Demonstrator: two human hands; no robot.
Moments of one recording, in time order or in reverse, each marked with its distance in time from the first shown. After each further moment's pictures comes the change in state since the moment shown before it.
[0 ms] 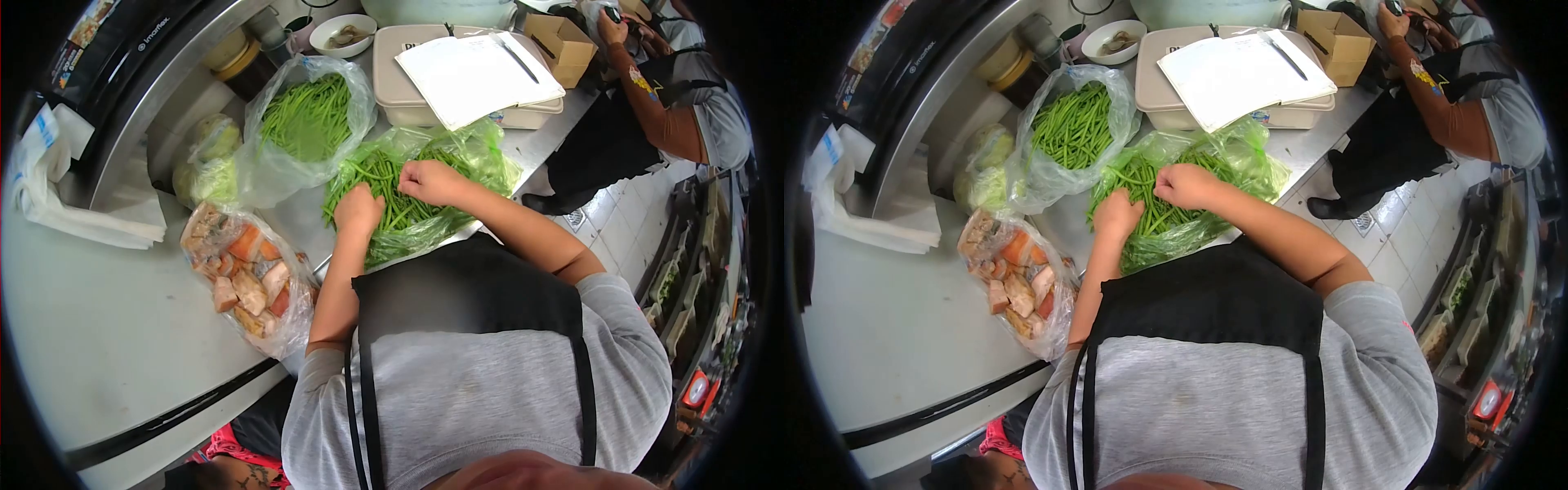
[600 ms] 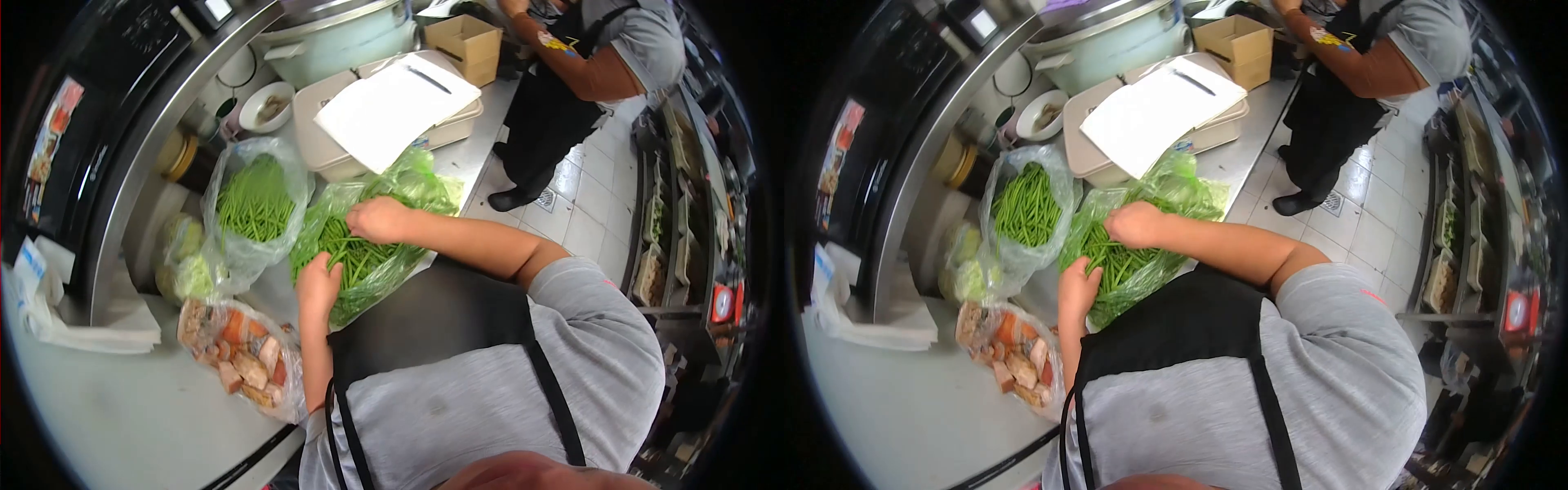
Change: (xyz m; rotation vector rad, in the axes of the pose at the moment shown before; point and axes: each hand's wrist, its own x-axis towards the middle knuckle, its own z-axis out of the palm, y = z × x) left_hand -0.023 -0.002 -0.019 -0.130 0.014 0.336; right_hand -0.007 -0.004 -0.016 -0.401 0.129 -0.221
